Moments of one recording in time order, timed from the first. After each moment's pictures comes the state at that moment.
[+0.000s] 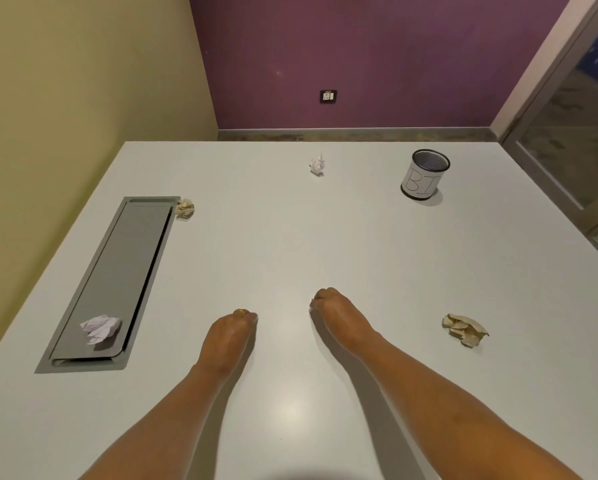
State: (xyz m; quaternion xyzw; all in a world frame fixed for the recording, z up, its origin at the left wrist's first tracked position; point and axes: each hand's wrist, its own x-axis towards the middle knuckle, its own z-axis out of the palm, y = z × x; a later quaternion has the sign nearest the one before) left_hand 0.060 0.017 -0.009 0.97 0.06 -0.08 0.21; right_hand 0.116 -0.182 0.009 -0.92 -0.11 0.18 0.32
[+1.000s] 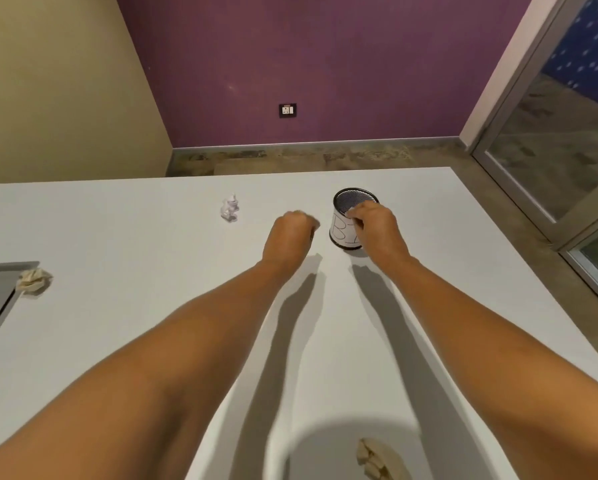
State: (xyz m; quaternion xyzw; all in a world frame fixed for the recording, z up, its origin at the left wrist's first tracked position) left_hand 0.383 -0.231 0.071 0.97 -0.07 0.08 0.22; right_hand 0.413 -0.387 0.061 -0.95 -0.08 -0.06 0.29
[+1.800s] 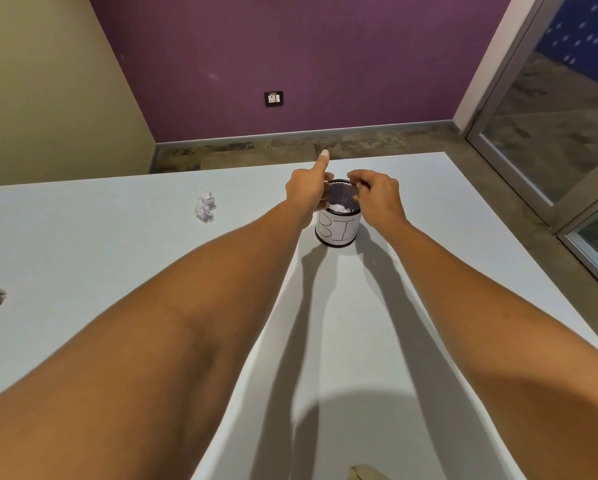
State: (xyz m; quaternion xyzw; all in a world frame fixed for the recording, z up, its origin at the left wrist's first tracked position) left_hand 0.469 -0.292 0.084 0.72 0.16 -0.08 0.67; right_hand 0.471 -0.407 0.059 -0.90 0.03 -0.08 0.43
